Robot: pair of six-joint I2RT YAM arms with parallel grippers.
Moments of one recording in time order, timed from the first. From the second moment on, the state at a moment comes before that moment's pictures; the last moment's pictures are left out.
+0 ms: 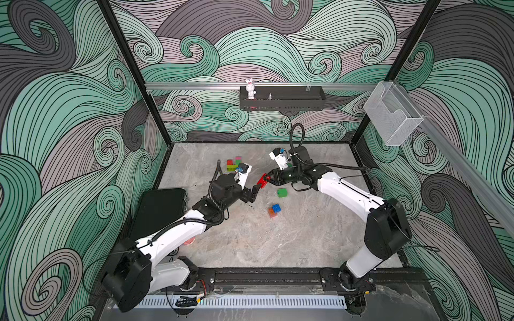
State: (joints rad) left arm -0.60 1.15 0.72 0.12 -0.07 -0.10; right arm 0.57 1.68 1.33 -0.41 -0.47 0.19
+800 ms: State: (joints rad) left arm -0.38 0.82 0.74 -0.49 -0.55 -0.58; right arm 0.96 1.95 1.37 -0.26 0.34 -0.50
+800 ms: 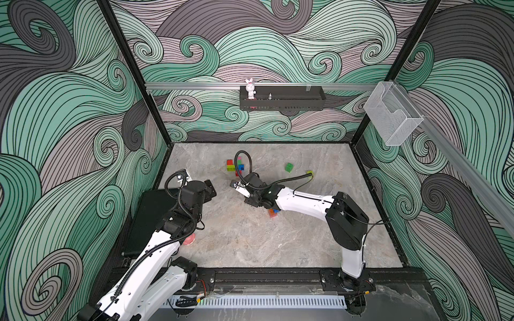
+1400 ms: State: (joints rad) left arm -0.36 0.88 0.77 -0.53 -0.50 -0.56; right arm 1.07 2.08 1.21 0.17 0.58 -0.91
